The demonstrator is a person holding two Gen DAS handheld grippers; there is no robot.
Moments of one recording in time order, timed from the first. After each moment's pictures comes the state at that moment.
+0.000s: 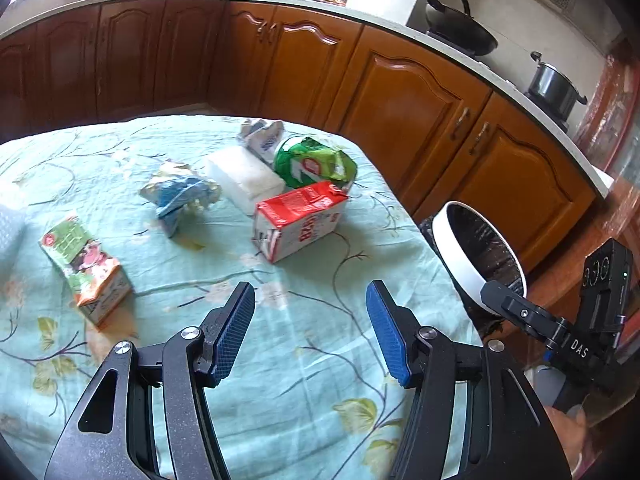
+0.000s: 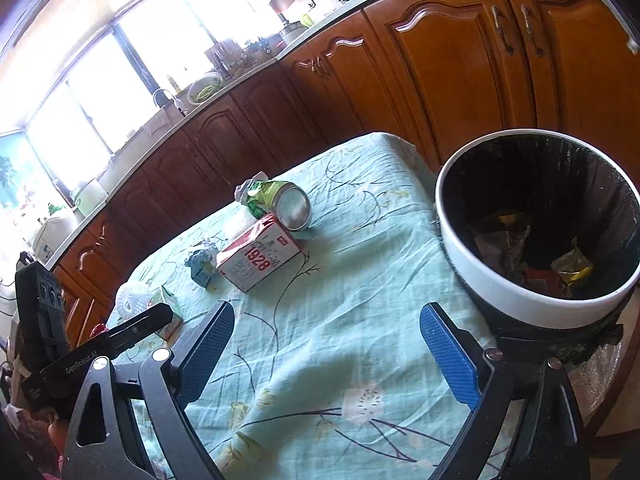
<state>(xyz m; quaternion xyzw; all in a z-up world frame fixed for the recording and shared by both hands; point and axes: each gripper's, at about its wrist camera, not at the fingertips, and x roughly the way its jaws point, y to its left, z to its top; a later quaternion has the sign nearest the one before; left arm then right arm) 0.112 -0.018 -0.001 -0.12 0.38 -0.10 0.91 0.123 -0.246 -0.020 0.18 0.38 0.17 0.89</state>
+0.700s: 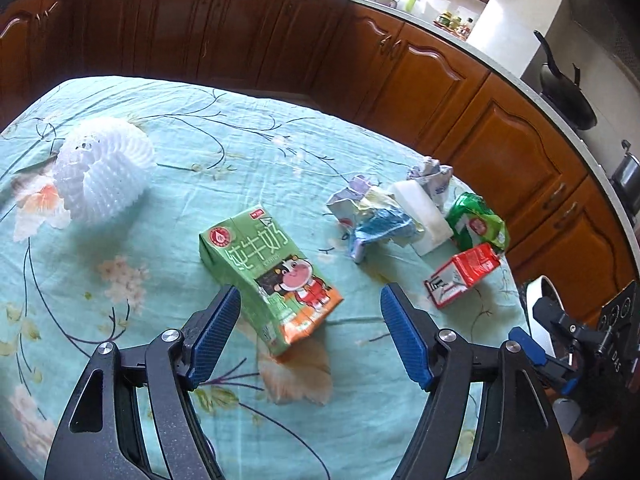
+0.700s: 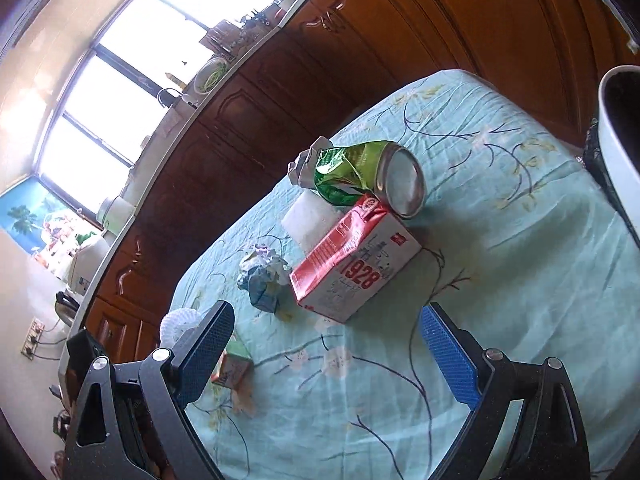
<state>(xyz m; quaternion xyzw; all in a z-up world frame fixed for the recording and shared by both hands) 0.130 0.107 -0.025 -0.20 0.40 0.05 0.89 0.206 -0.157 -0.039 0.28 0.43 0.20 0.83</state>
